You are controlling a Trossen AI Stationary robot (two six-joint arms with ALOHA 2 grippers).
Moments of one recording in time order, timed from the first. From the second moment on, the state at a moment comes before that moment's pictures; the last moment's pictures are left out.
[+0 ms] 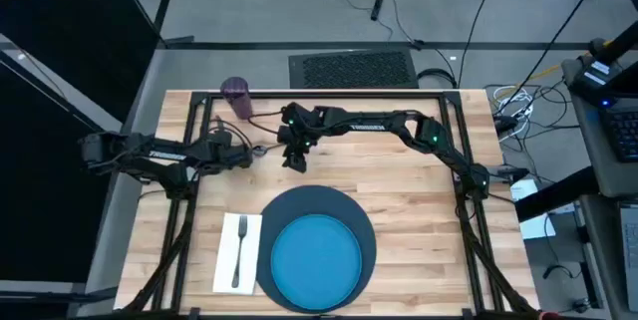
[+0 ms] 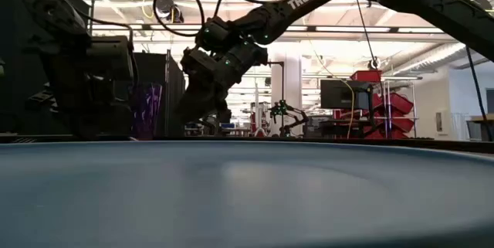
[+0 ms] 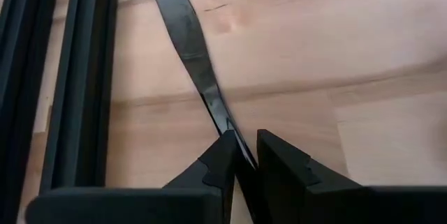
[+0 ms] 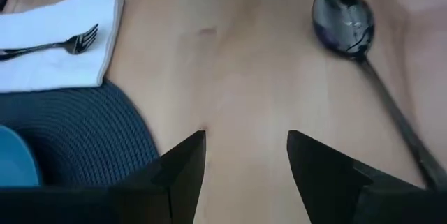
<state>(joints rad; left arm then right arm) 0.33 1.24 0.34 -0.52 -0.63 -1.03 -0.29 2.38 1.96 -0.50 -0.48 -0.05</state>
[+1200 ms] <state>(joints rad) 0.13 1.48 0.34 0.19 -0.49 -1.03 -0.29 2.10 1.96 -0.64 -0.46 -0.10</state>
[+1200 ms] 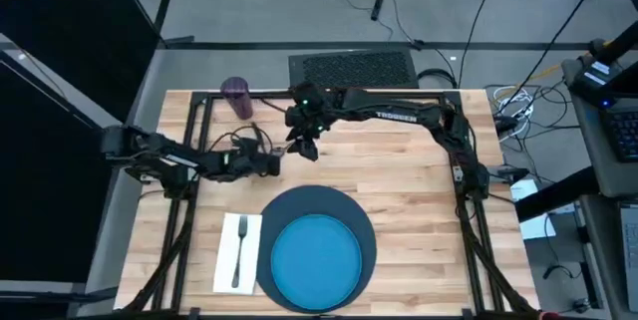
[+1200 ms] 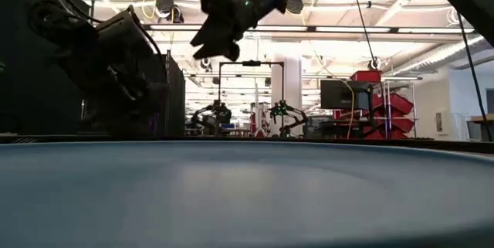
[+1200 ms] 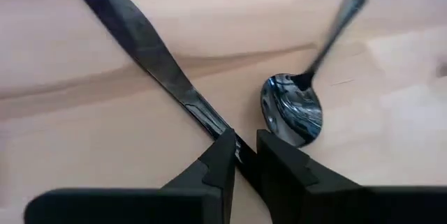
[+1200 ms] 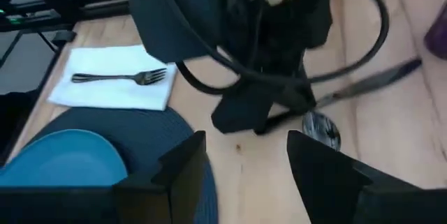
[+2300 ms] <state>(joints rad) 0.08 1.79 0.75 0.31 -0.37 -0.59 -0.29 2.05 1.96 -0.82 -0.49 -0.11</state>
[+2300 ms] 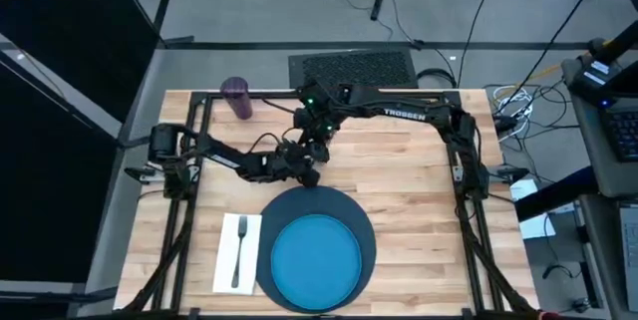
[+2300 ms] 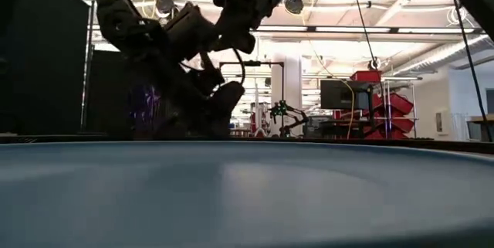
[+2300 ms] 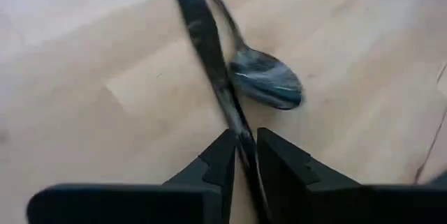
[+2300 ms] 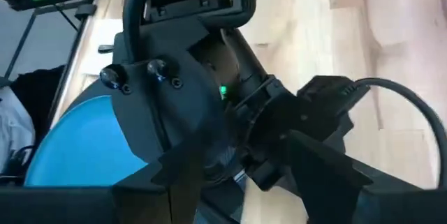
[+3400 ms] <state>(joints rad) 0.03 0.95 0.54 -0.11 -0.71 -0.41 -0.32 2.01 1.54 -0.42 -0.43 0.33</state>
